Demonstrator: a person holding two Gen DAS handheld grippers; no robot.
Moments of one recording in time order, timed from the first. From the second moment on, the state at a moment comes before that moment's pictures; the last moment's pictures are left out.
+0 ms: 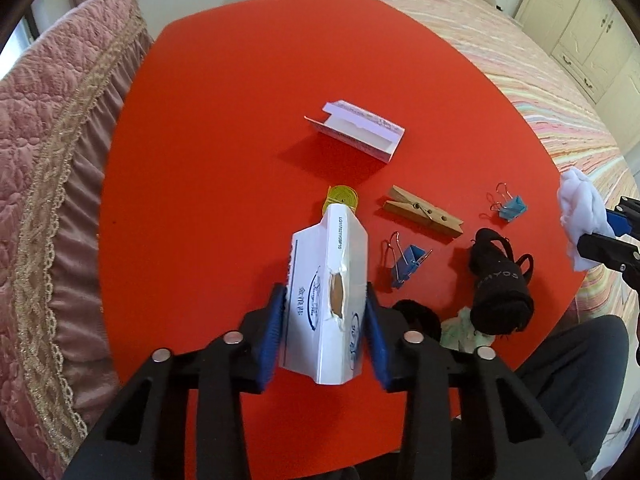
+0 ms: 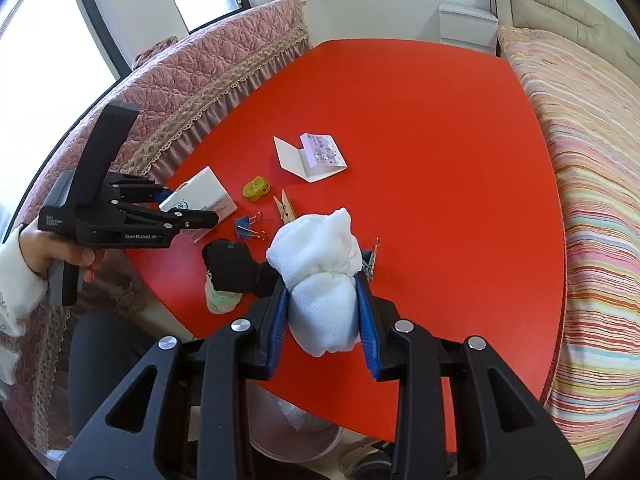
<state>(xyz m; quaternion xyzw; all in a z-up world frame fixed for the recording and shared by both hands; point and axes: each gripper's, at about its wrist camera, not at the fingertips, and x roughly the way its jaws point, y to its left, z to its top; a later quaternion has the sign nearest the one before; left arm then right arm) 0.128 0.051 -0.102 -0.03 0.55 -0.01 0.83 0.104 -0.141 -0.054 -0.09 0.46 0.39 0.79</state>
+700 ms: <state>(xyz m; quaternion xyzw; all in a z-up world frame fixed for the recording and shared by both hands) 0.015 -0.007 -0.031 -0.02 0.43 -0.02 0.90 0.019 -0.173 -0.028 -0.09 0.42 0.39 0.81</state>
